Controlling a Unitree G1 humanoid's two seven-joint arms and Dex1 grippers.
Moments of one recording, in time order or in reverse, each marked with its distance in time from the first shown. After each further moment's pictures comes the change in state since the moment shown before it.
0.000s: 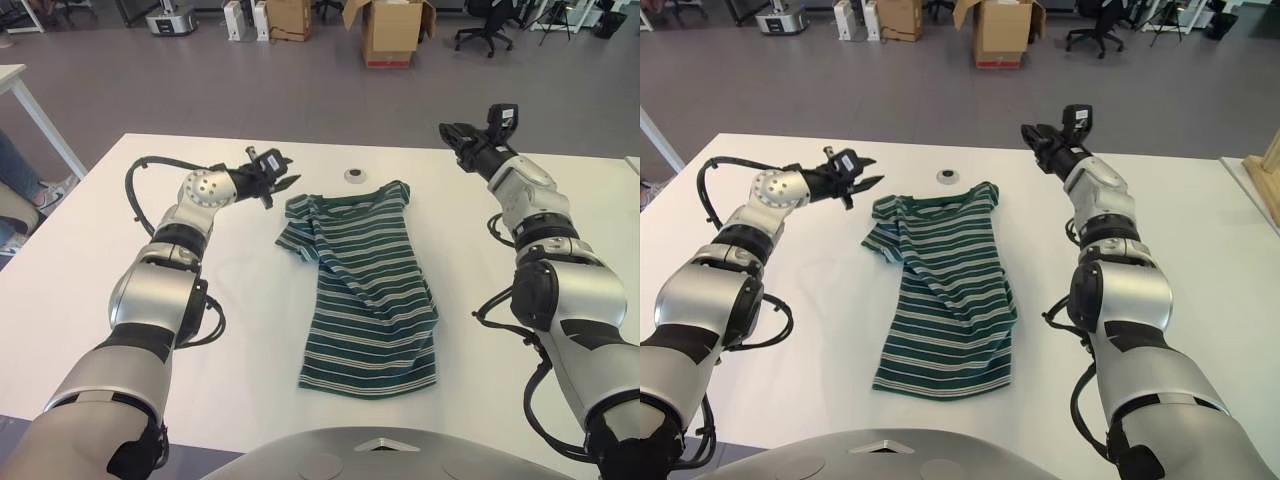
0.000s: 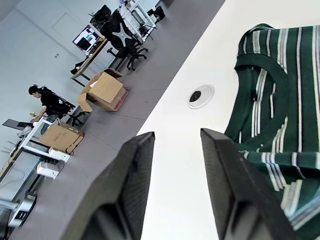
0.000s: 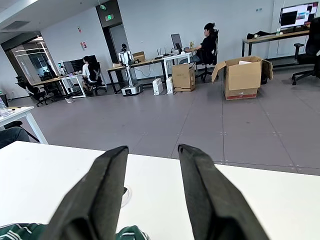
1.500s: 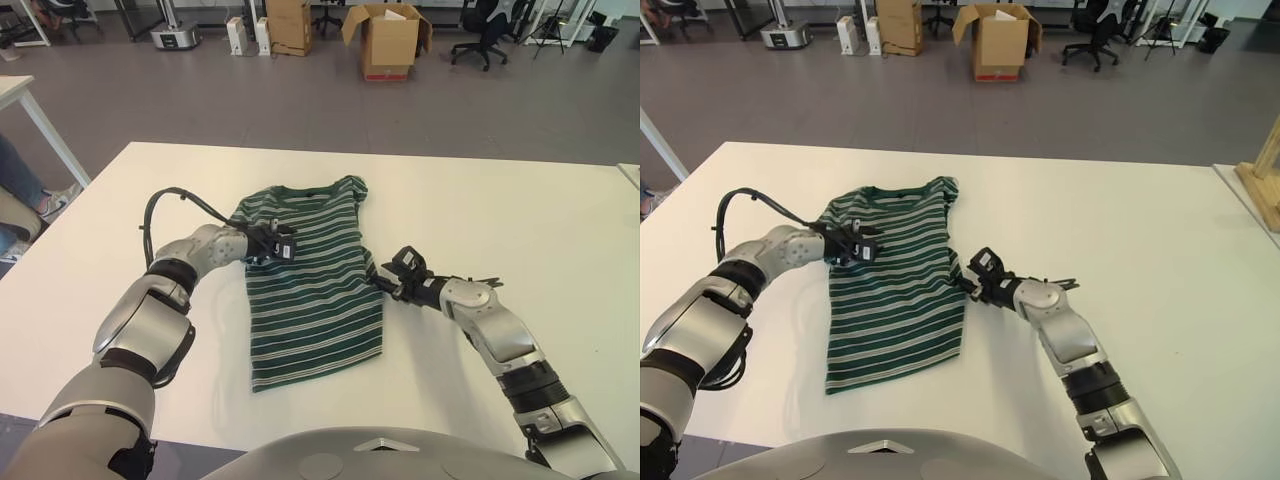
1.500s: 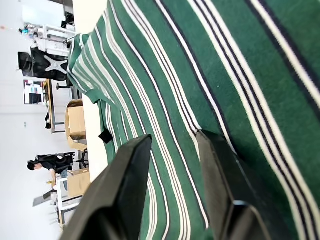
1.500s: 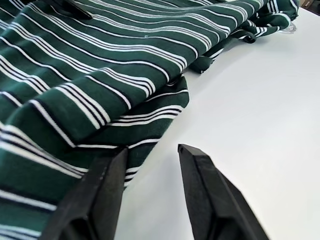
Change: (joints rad) left arm 0.147 0.086 -0.390 -0.075 0.383 -0.146 0.376; right arm 0.839 -0.023 0.570 -1.218 -0.235 0.514 -0.086
